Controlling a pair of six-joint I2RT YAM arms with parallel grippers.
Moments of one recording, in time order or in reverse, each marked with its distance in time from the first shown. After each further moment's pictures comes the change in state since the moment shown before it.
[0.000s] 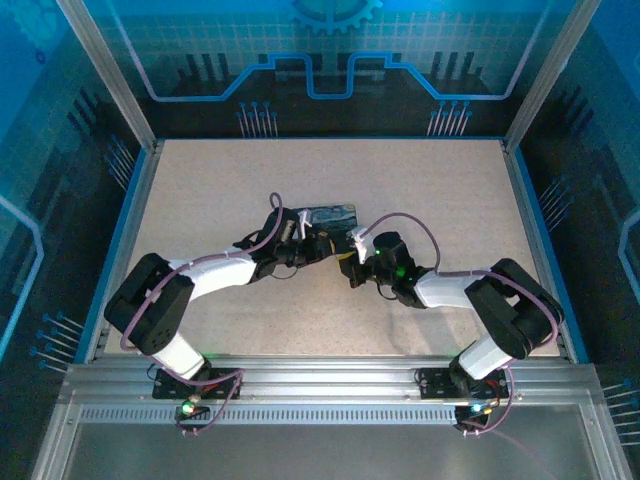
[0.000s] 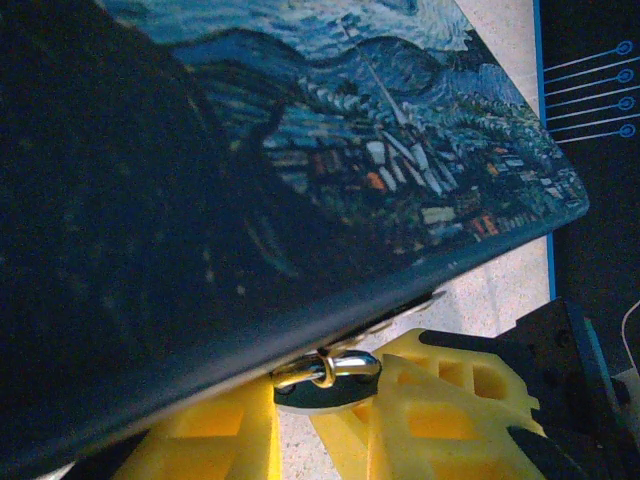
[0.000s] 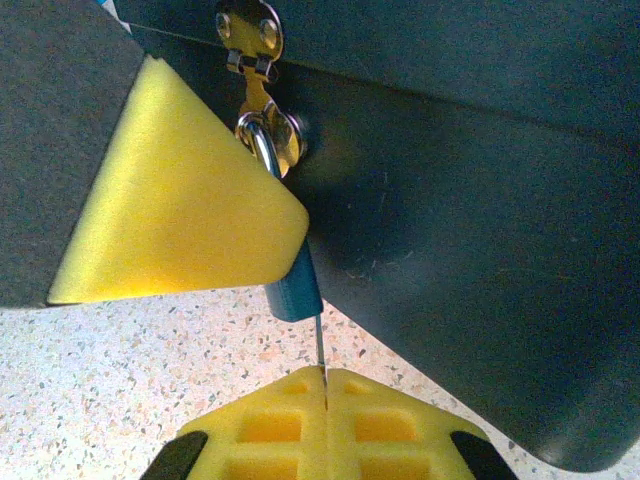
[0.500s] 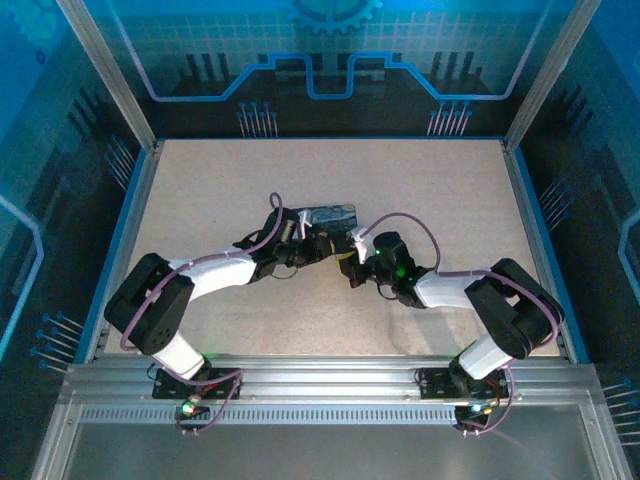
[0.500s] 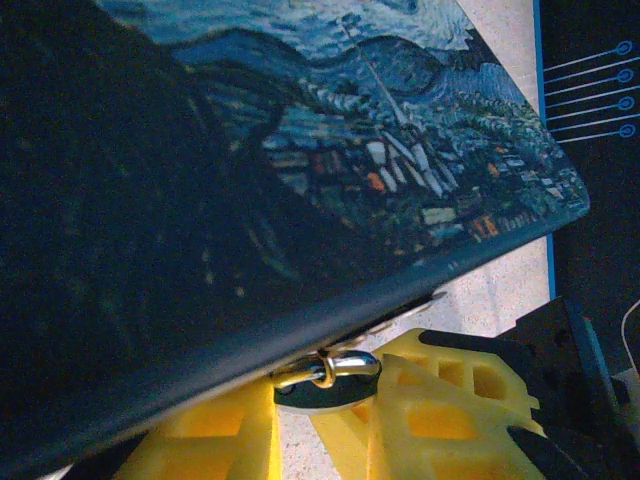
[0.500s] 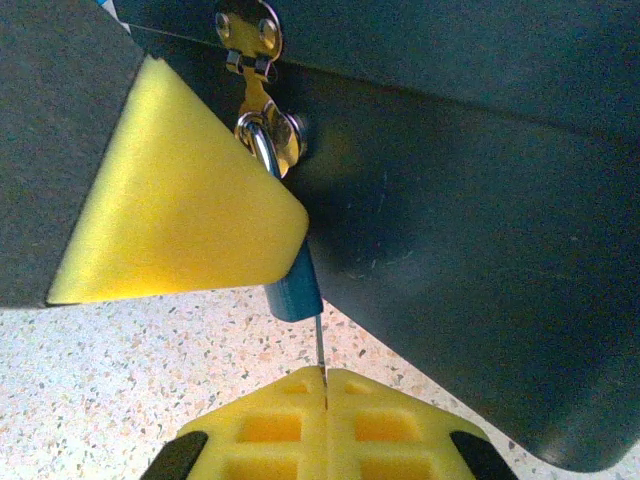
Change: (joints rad) left arm 0.000 0.000 0.000 0.000 0.000 0.000; right arm 0.000 0.000 0.000 0.000 0.000 0.000
